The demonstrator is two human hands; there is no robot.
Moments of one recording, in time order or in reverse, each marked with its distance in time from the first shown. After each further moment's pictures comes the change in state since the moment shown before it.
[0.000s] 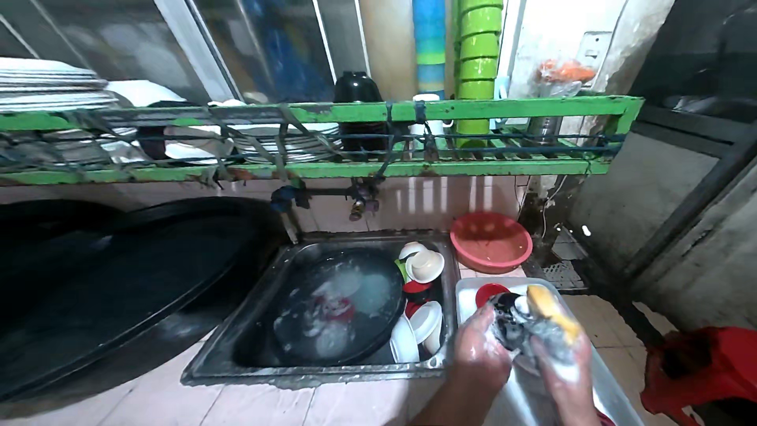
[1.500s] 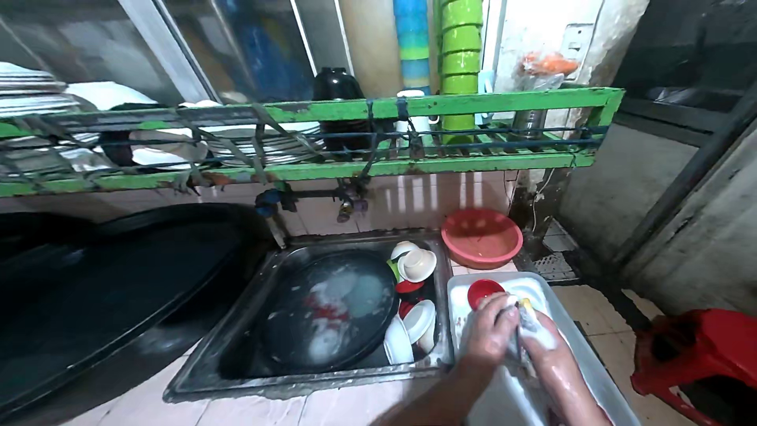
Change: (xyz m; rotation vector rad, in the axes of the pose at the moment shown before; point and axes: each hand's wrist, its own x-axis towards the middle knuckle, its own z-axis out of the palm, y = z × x) left_hand 0.025 -0.003 -0.014 1.163 -0.314 0.352; right_hand 0.009 -0.019 -0.007 -0.356 -0.258 0.339
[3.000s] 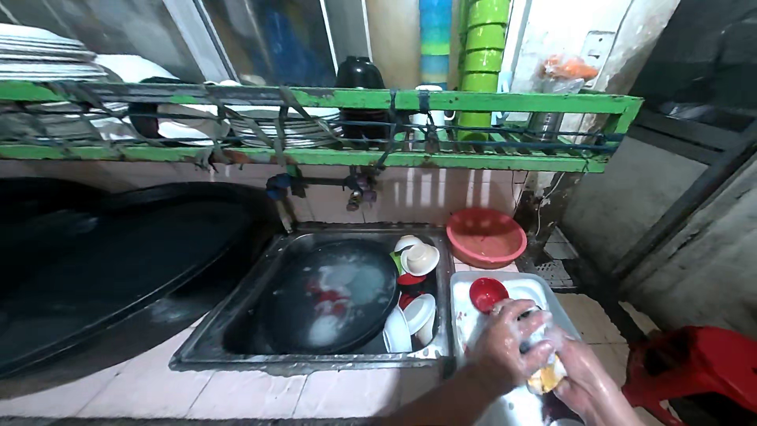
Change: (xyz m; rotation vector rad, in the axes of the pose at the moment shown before) left_hand -0.007 -0.018 0.020 0.377 0.041 0.624; right_hand 0.006 -0.006 -0.022 0.556 0.032 0.467
